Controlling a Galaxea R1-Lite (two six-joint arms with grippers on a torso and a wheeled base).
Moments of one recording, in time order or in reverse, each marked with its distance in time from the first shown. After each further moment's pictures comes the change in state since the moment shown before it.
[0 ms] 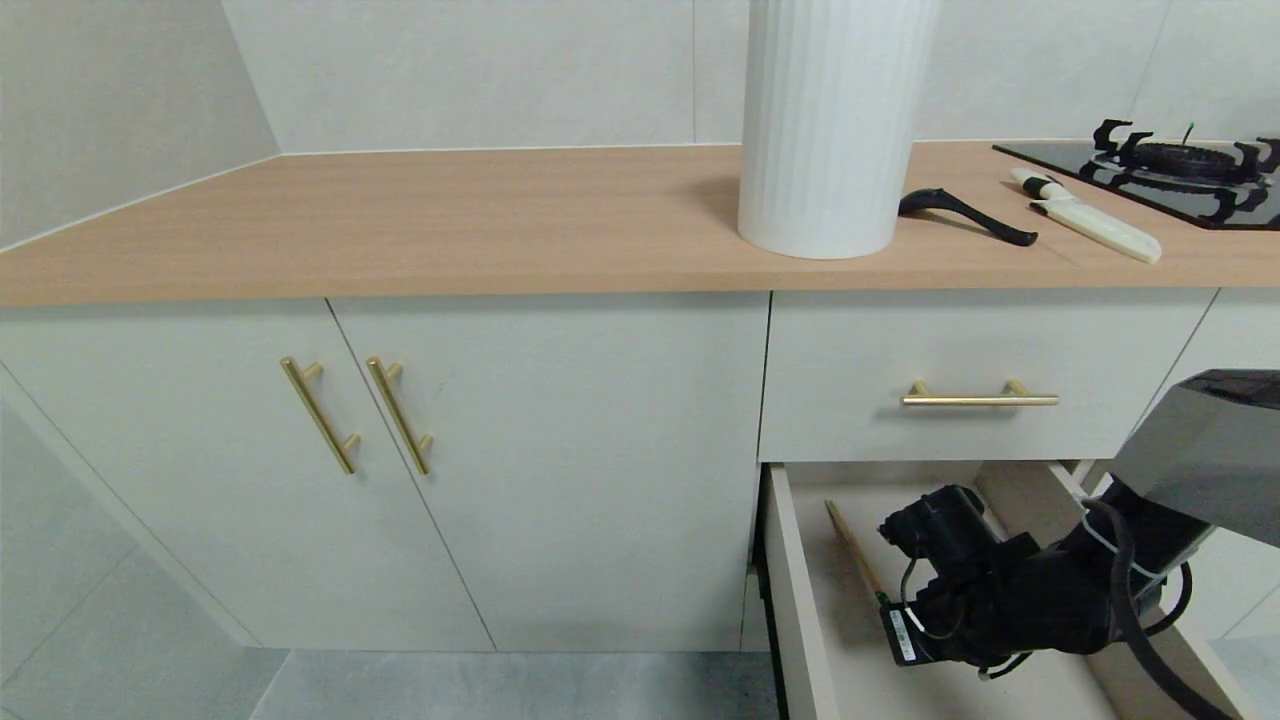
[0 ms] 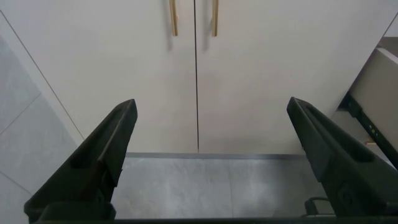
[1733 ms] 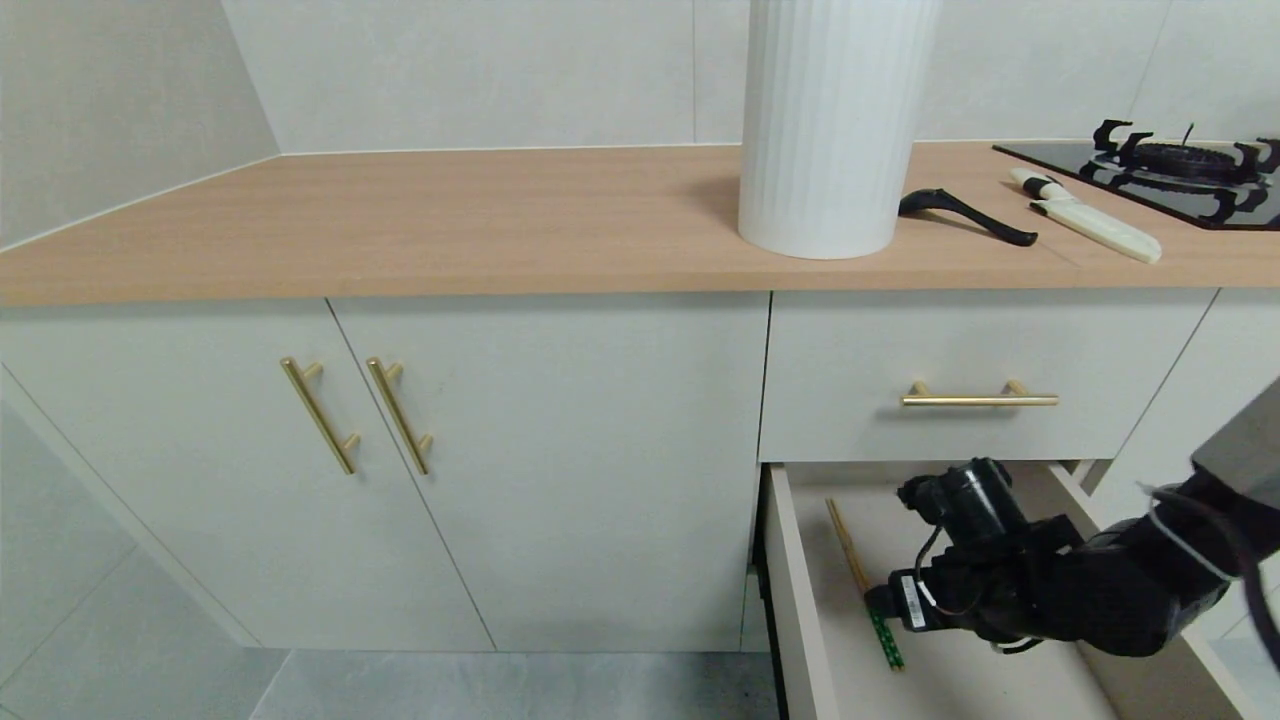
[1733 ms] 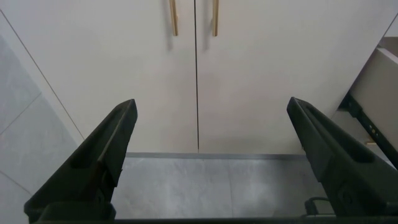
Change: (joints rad) left arm 0.000 0.000 0.000 0.000 0.000 0.000; right arm 0.016 -0.154 0.042 -0.051 -0.116 0.011
